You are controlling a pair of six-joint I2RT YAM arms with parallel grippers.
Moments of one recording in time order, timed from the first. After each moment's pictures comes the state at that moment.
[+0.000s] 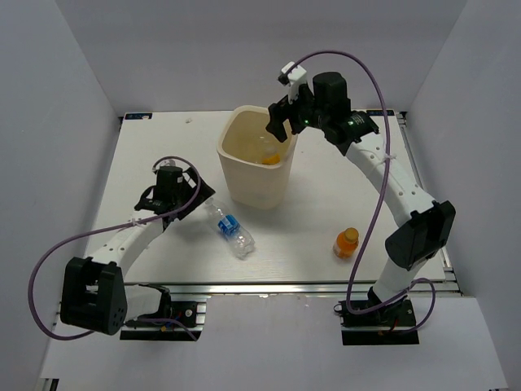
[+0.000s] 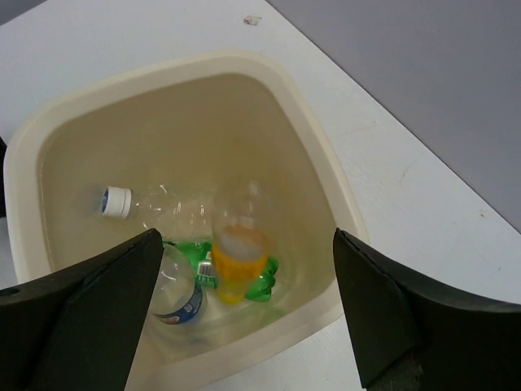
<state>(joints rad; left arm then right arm) -0.21 1.23 0.73 -0.24 0.01 -0.81 0.54 1.72 1.84 -0.49 -0.32 -0.20</state>
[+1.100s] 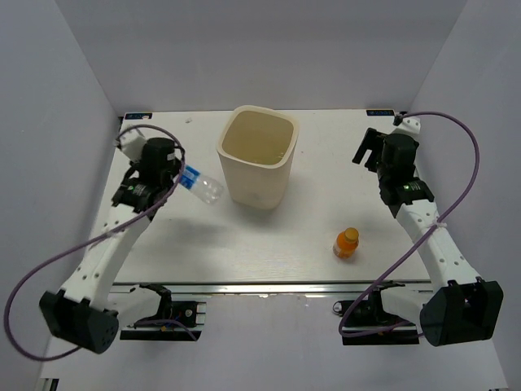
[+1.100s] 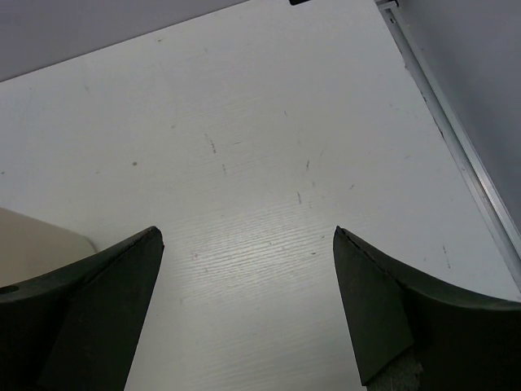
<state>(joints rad) -0.33 1.14 1.13 -0.60 -0.60 -0.86 0.18 1.15 1.00 -0.21 0.28 0.28</state>
